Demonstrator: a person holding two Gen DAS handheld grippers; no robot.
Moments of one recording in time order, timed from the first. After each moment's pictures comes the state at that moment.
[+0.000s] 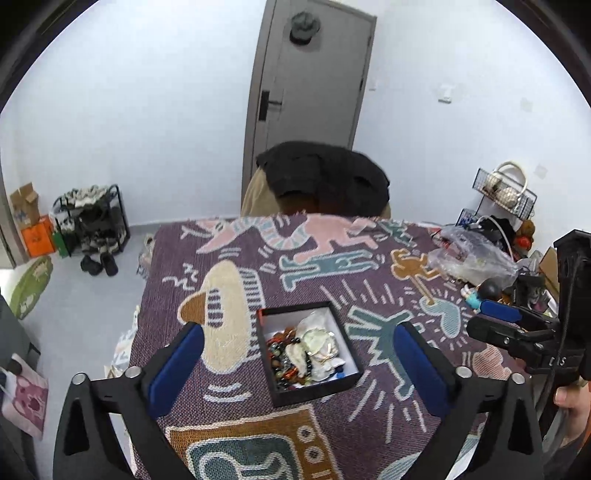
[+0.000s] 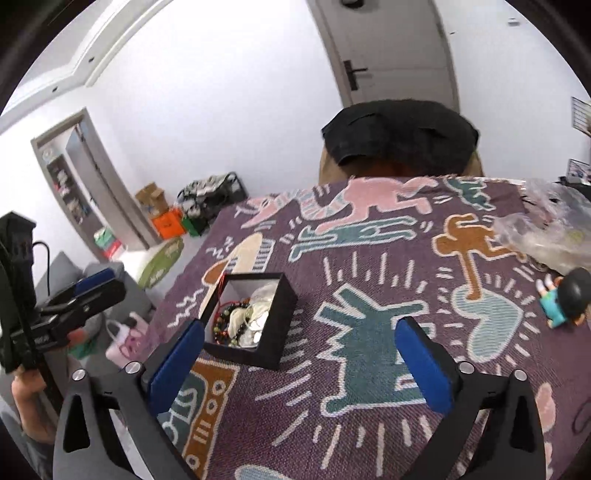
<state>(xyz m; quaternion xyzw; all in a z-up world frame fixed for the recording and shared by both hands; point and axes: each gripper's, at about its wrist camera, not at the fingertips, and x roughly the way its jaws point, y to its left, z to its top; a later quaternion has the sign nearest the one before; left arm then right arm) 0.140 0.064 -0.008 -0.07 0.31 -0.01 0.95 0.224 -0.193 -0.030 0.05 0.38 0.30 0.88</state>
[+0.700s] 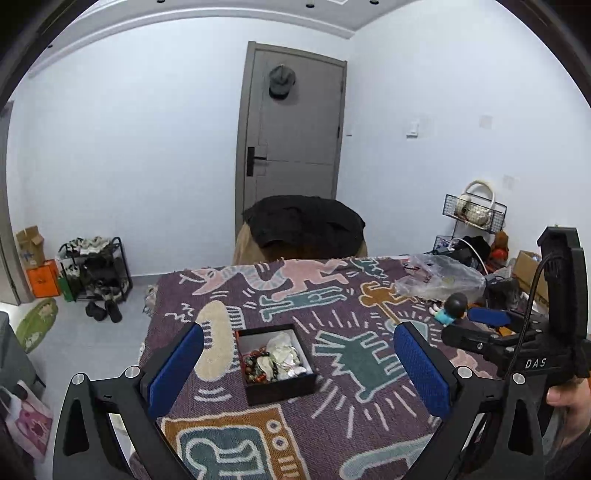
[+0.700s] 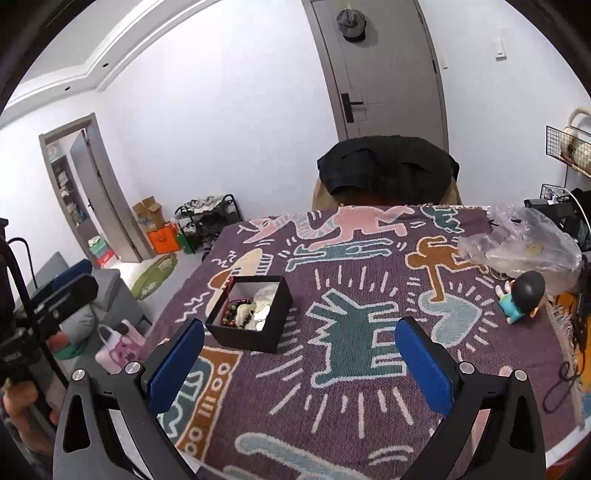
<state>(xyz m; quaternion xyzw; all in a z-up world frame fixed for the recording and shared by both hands) 0.055 0.012 0.024 -0.04 0.21 -0.02 0.98 0.156 -0.227 0.000 0.03 0.32 0.29 0.90</state>
